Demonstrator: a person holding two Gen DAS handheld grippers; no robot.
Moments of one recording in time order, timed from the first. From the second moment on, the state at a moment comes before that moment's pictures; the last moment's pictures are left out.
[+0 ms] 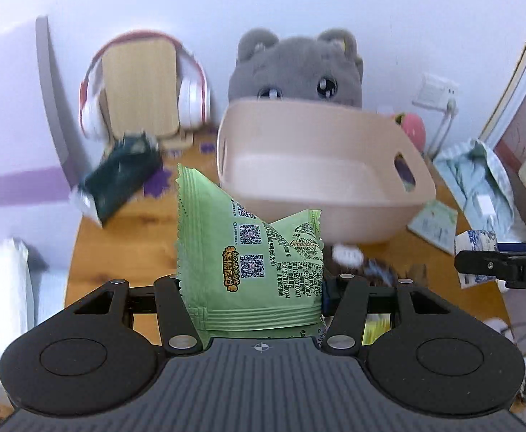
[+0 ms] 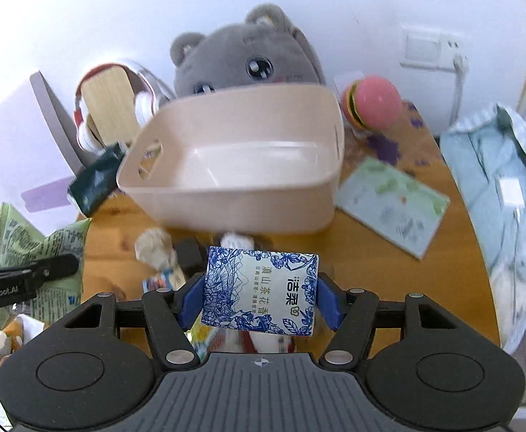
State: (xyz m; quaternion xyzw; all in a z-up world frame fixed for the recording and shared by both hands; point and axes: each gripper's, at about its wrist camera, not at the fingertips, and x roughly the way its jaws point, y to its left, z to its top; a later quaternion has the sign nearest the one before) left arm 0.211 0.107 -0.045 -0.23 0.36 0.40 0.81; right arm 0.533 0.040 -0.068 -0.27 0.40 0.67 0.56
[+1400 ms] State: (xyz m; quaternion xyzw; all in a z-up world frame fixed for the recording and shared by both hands) left arm 0.359 0.263 -0.115 -0.24 0.40 0.45 0.76; right arm 0.530 0.243 -0.142 -0.33 0.42 0.63 0.57
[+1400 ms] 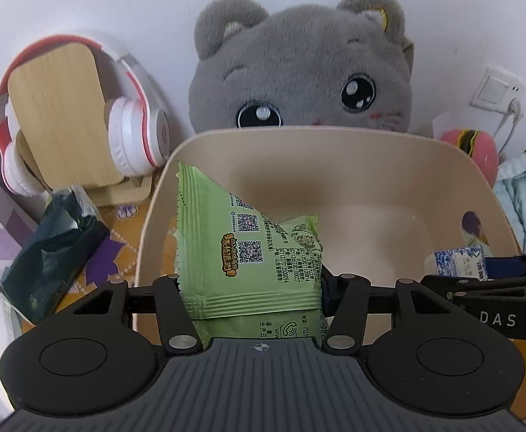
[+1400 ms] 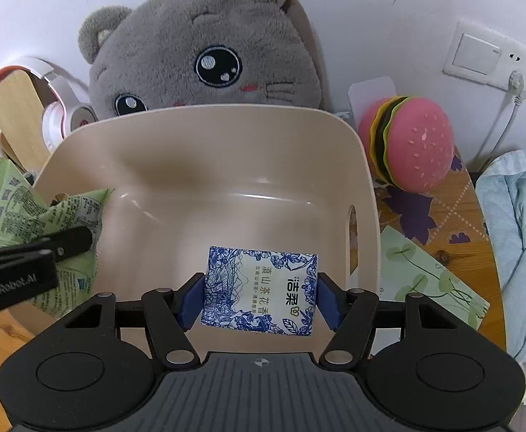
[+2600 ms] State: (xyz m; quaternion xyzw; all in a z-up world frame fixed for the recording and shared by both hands) left arm 0.287 0.178 -0.058 -0.24 0.34 0.45 0.79; right arm 0.527 0.143 -0.068 -0.28 0.33 0.69 0.58
